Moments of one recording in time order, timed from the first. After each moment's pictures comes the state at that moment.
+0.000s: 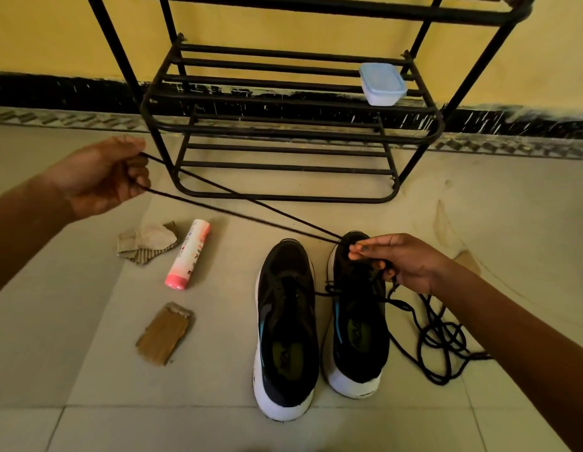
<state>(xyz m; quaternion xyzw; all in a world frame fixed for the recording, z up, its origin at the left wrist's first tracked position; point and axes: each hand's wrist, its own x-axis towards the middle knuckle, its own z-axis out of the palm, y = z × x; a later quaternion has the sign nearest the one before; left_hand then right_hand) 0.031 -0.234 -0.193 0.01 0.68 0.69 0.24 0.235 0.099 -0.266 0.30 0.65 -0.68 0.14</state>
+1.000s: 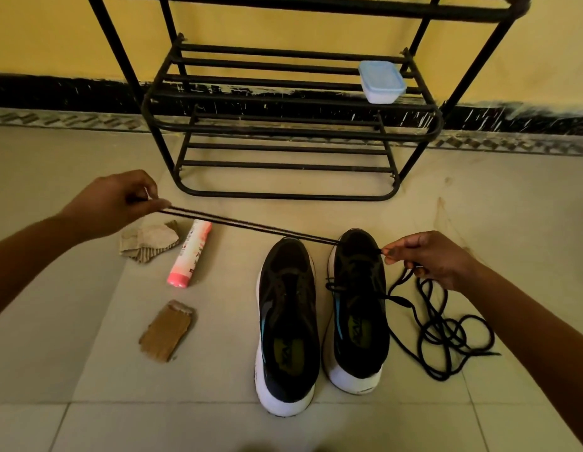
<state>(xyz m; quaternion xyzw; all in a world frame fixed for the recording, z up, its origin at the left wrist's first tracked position) 0.039 -0.255 -0.233 0.22 0.95 0.23 0.06 0.253 0.136 -0.272 0.34 0.75 -0.56 0.09</state>
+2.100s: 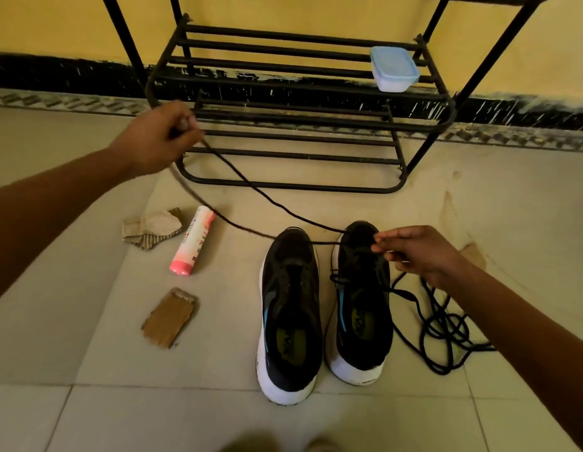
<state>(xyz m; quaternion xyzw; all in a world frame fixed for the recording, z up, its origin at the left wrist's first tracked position) 0.022 -0.195 -0.205 0.26 0.92 0.28 -0.01 0.245 0.106 -0.268 0.37 0.70 -0.61 0.06</state>
